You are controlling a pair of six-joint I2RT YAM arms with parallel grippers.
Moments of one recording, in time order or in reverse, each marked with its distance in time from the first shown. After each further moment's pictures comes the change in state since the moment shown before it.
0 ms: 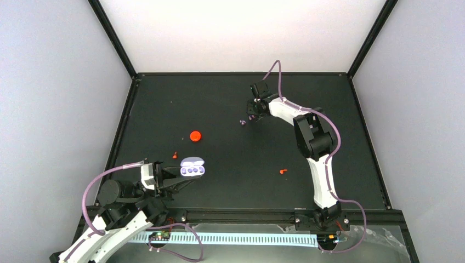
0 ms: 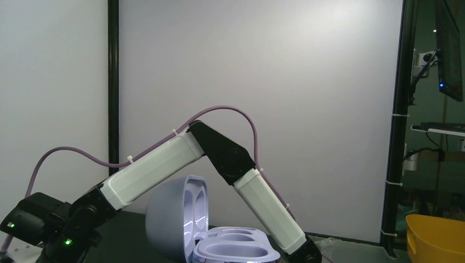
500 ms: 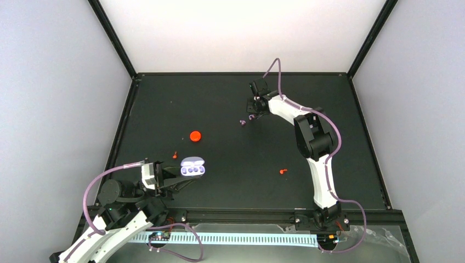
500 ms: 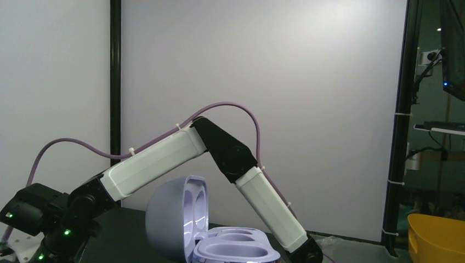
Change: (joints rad) left arm 0.000 0.000 0.000 -0.009 -0.006 0.000; right arm 0.006 0.000 0.056 -0.079 0.020 0.002
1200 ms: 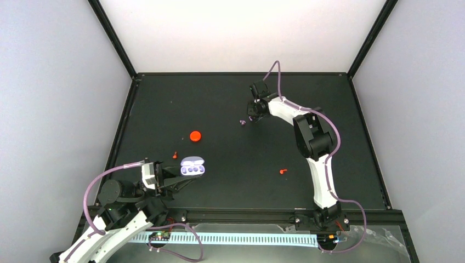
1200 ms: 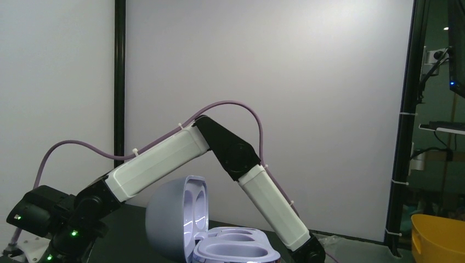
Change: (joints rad) left arm 0.000 -0.006 0.000 -0.016 -0.013 0.000; right arm 0.000 0.012 -0.019 -0.003 -0.001 0.000
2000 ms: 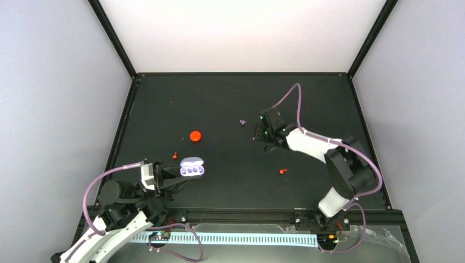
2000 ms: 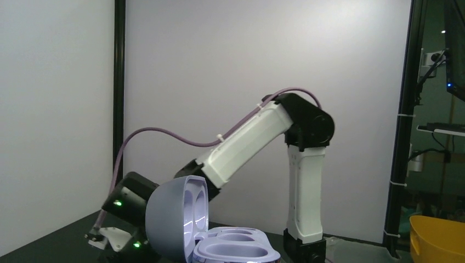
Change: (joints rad) left arm 0.000 -0.019 -0.008 0.003 0.000 -0.006; right arm 0.101 -0.573 -0.700 0.247 0.005 0.220
